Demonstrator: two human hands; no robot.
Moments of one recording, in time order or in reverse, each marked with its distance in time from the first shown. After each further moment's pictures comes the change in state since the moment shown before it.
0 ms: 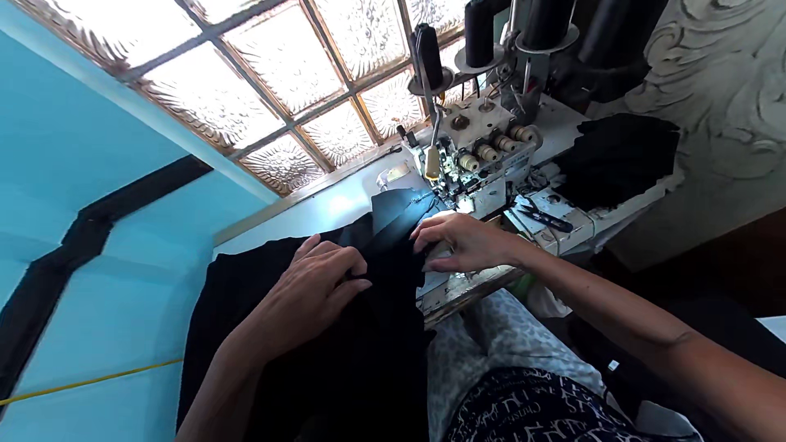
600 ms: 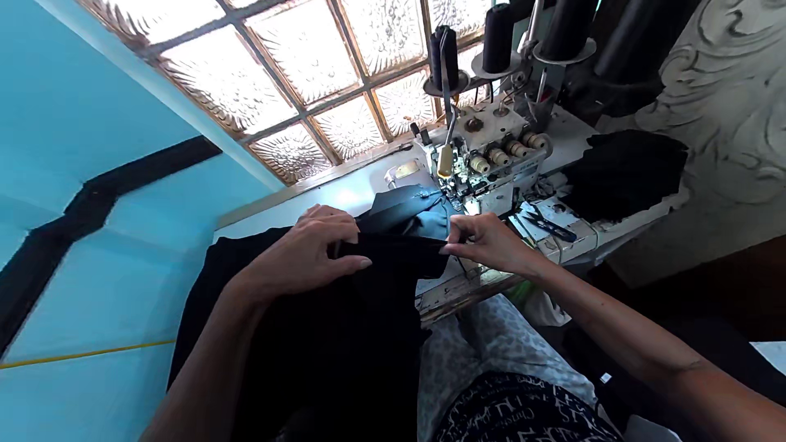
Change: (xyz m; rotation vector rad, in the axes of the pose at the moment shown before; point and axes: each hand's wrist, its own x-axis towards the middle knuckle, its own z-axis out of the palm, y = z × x) left_hand 0.016 -0.045 0.002 -0.147 -0.024 0.014; right_hand -0.026 0.007 0.004 0.100 0.198 0.257
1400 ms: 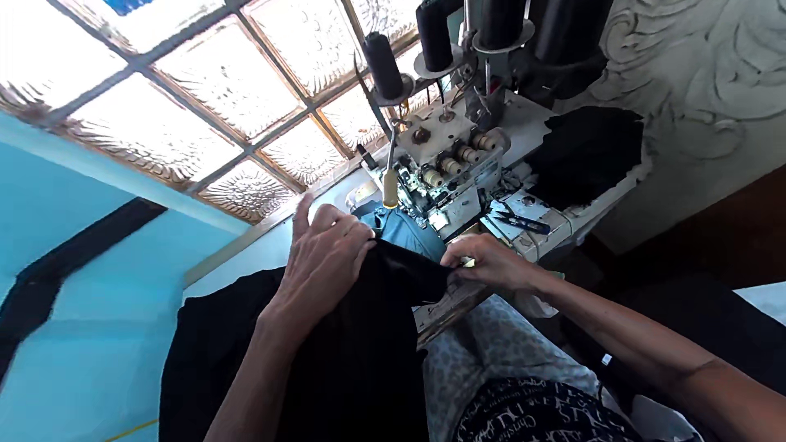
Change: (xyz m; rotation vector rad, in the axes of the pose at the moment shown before) left_hand 0.083 0.030 0.031 0.402 0.112 0.112; right_hand -0.041 0.029 -0.020 -0.025 0.026 -0.009
